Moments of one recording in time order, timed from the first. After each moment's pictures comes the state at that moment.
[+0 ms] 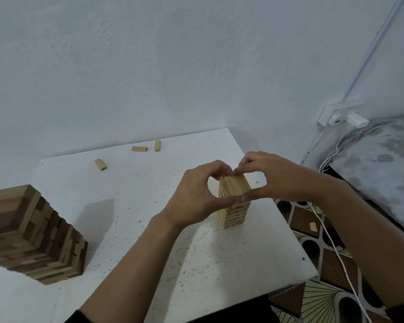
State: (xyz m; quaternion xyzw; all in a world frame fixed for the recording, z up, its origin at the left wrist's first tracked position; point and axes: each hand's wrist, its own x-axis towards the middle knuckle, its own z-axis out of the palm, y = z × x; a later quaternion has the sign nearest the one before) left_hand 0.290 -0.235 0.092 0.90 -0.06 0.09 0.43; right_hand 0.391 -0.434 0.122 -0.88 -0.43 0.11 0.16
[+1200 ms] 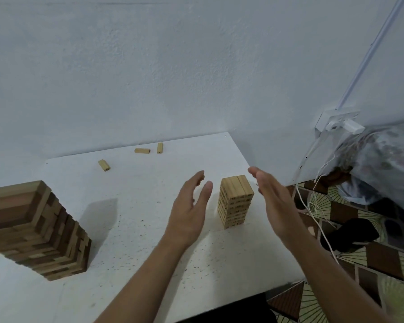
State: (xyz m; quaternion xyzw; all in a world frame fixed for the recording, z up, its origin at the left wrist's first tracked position) left_hand 0.258 -0.242 0.059 0.81 0.11 0.12 0.56; right_hand 0.324 -0.427 0.062 -0.78 -0.15 0.04 0.61
